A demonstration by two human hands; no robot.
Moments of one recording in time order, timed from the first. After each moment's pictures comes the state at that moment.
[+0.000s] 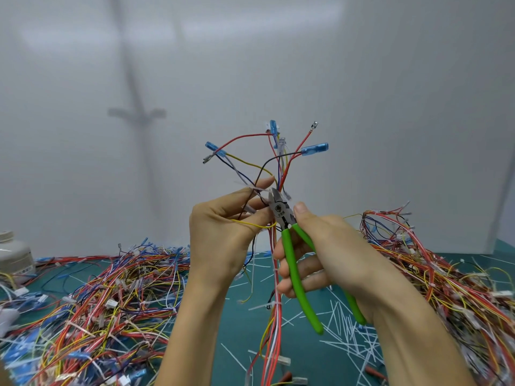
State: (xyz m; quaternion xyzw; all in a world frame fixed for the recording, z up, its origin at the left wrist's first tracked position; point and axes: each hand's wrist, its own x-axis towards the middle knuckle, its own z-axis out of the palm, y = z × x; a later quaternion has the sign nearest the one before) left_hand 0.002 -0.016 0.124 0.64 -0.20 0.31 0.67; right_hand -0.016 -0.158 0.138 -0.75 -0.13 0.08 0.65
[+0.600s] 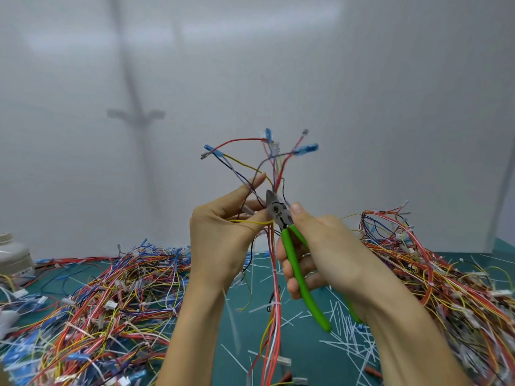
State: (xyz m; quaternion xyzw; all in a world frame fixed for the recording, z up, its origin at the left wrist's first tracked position) left_hand 0.008 -0.014 0.120 0.65 -0.16 0.32 0.67; right_hand -0.018 -0.158 0.136 -0.75 -0.14 0.05 0.64
